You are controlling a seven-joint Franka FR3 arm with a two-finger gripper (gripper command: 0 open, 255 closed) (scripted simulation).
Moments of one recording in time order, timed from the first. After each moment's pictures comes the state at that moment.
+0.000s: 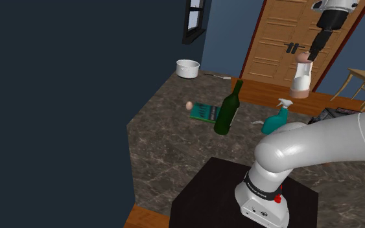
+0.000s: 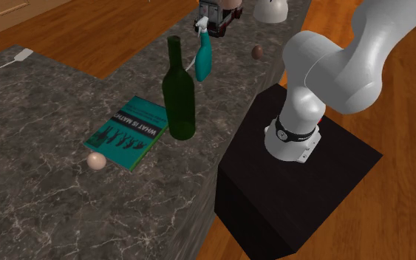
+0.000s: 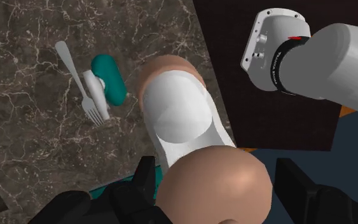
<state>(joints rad) -0.27 -0.73 -0.63 -1.78 -0.32 1.07 -0.98</state>
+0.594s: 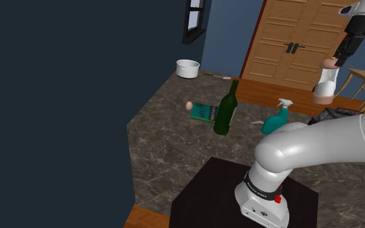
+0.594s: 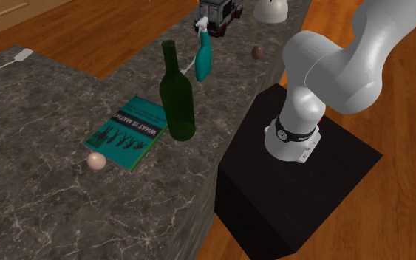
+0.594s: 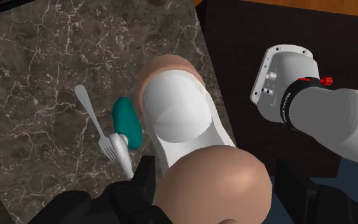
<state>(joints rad) -0.27 -0.75 -0.77 -1.69 -0.45 1.02 -1.17</state>
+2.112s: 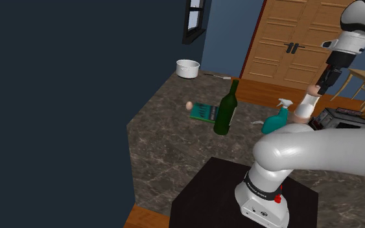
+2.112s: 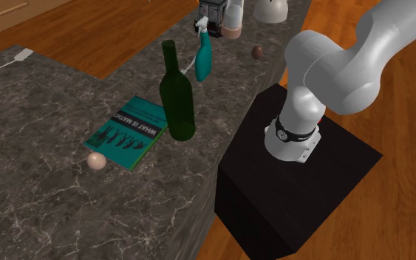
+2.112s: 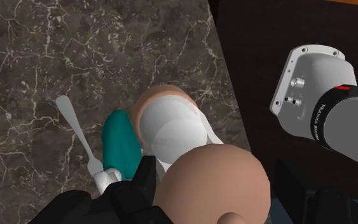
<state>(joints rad) -0.34 -0.92 -0.82 -2.08 -0.54 1.25 -1.11</state>
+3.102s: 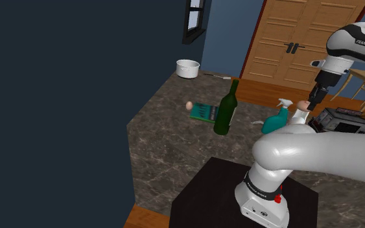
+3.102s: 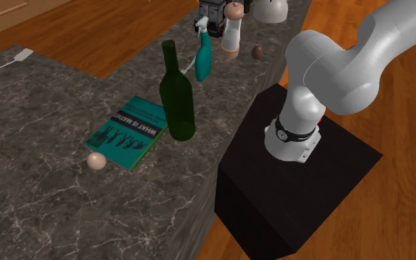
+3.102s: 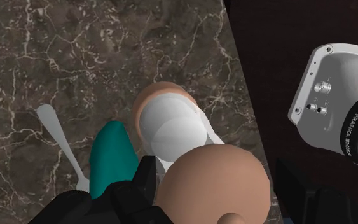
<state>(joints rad) -0.38 -0.99 -0.90 -2.29 -0.62 1.41 -1.09</state>
